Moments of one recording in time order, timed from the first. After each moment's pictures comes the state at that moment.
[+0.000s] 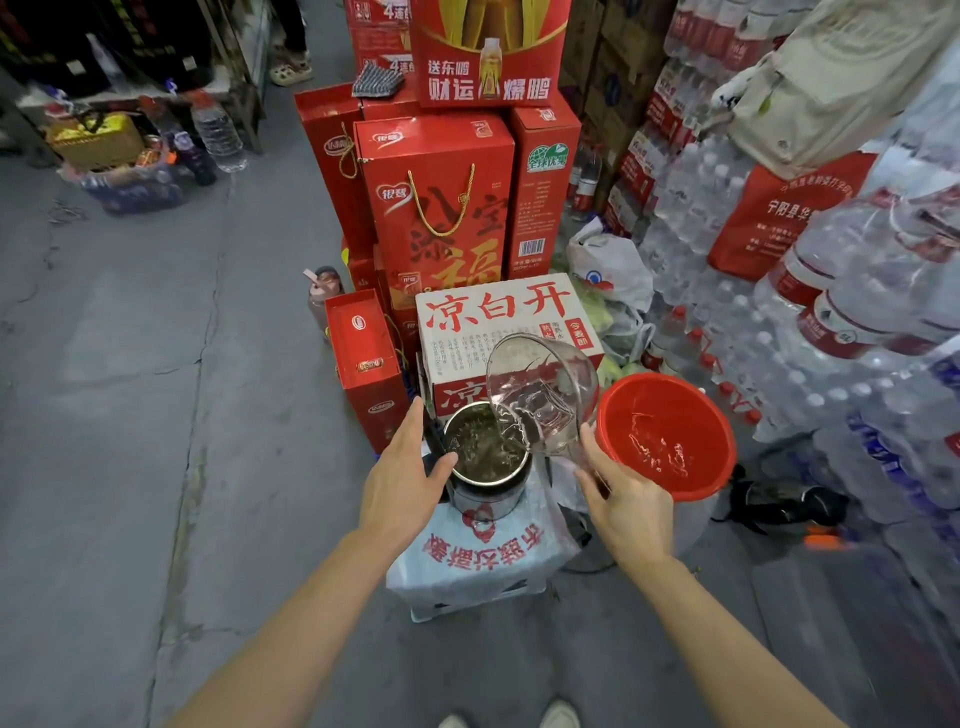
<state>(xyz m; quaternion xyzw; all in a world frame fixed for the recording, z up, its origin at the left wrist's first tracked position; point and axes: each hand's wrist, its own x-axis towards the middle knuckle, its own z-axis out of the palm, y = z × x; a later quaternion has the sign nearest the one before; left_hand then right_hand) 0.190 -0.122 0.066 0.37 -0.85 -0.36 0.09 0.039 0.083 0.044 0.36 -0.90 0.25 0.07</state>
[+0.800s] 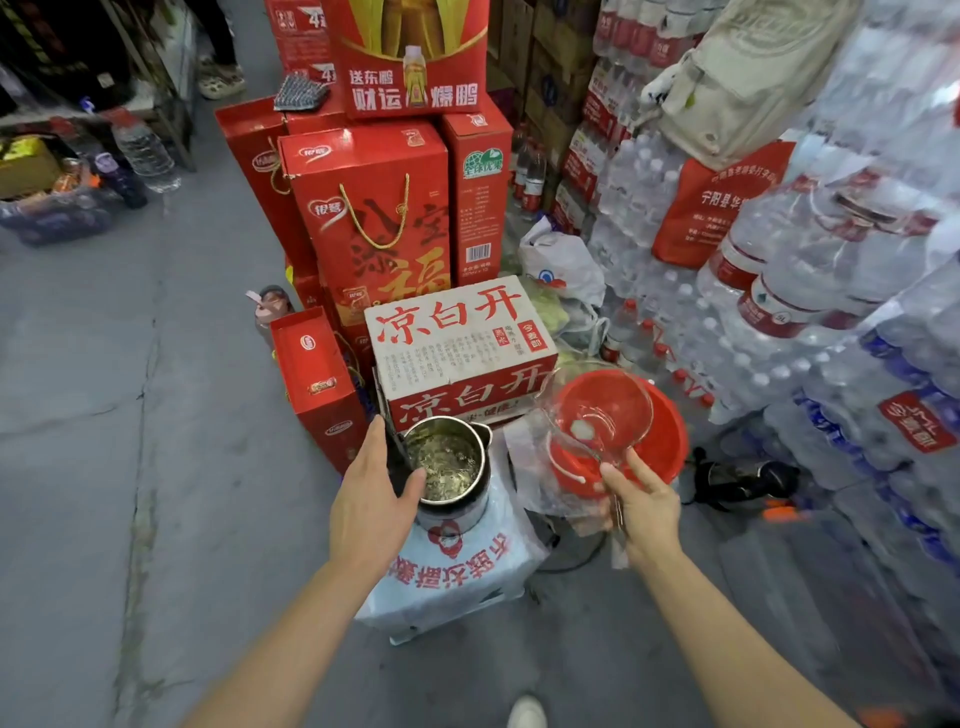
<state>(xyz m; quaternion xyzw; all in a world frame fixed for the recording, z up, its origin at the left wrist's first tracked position) 0.168 -0.113 0.048 0.38 -0.86 -0.32 0.12 -0.004 0.120 0.022 -0.18 -0.66 0.70 -0.22</state>
